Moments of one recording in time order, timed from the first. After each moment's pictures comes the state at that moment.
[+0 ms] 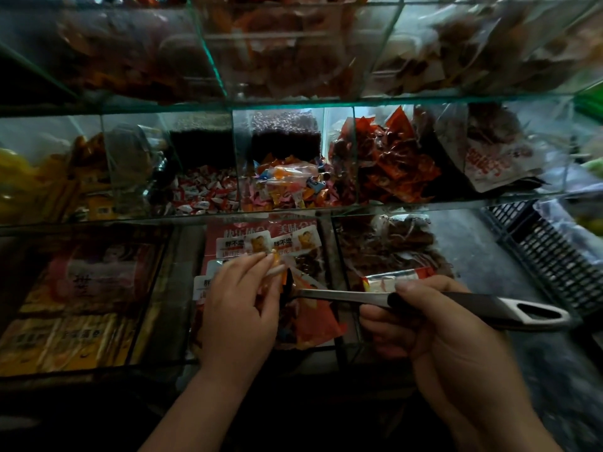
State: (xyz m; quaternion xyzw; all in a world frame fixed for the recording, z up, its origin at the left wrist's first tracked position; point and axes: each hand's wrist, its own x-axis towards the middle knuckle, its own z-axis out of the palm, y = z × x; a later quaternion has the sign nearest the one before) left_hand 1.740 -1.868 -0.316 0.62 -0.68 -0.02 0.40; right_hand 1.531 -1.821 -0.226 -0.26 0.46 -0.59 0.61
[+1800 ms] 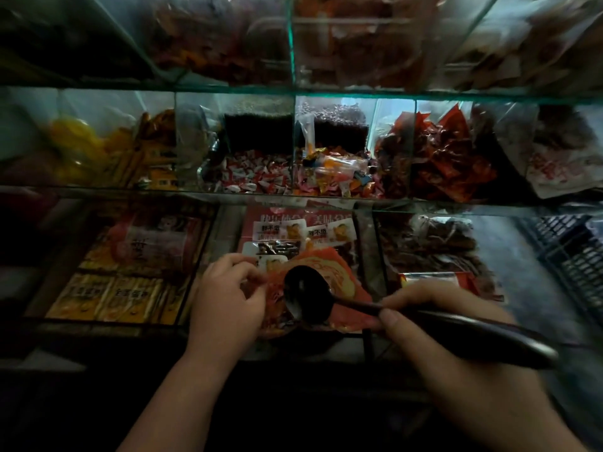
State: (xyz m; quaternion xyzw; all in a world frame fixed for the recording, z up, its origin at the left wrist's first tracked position) left_hand 1.810 -1.842 -0.314 0.71 -0.58 -0.13 0.36; right_hand 1.560 -1.826 -0.227 -0.71 0.55 -0.34 0.30
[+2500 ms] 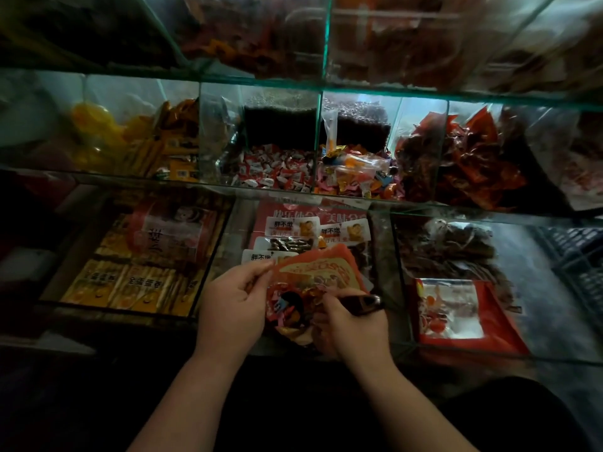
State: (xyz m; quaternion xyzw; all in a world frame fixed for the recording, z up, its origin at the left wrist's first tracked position) left_hand 1.824 -1.838 -0.336 0.68 -0.50 -0.21 0.50; right_hand 1.651 -1.860 -0.345 -0.38 0.63 -0.39 0.56
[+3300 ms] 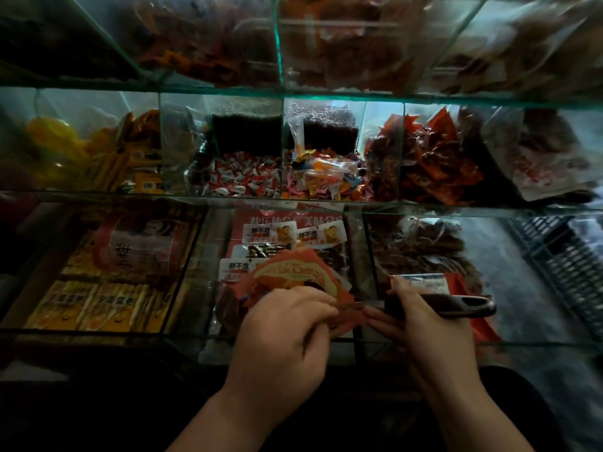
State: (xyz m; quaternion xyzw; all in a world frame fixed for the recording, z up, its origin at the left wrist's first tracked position) left_hand 1.744 -1.812 -0.290 0.47 -0.73 -0.10 0.49; right_hand 1.560 -1.851 -0.291 -0.21 0.60 -0.54 0.55
